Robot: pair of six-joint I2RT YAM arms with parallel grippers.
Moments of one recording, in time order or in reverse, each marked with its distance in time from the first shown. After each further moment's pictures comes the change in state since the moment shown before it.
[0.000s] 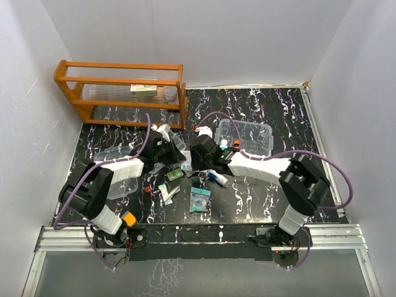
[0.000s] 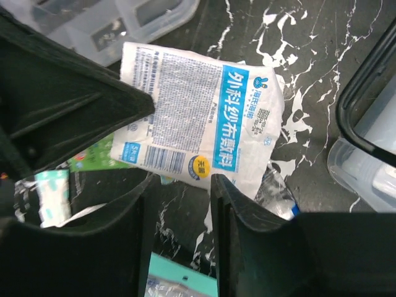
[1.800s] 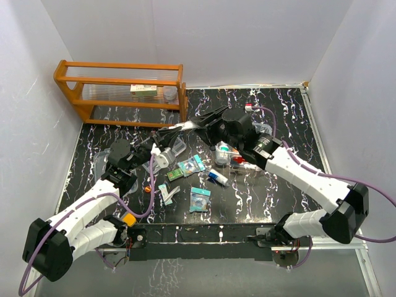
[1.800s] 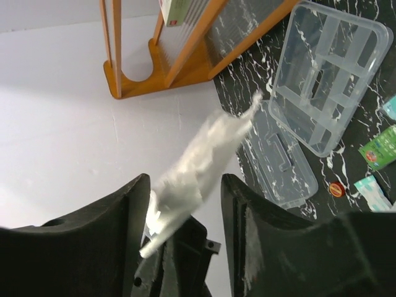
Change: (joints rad) left arm -0.061 -0.600 -0.089 0.346 0.278 1.459; right arm -0.092 -0.394 0.158 -0.114 -0.043 1.032
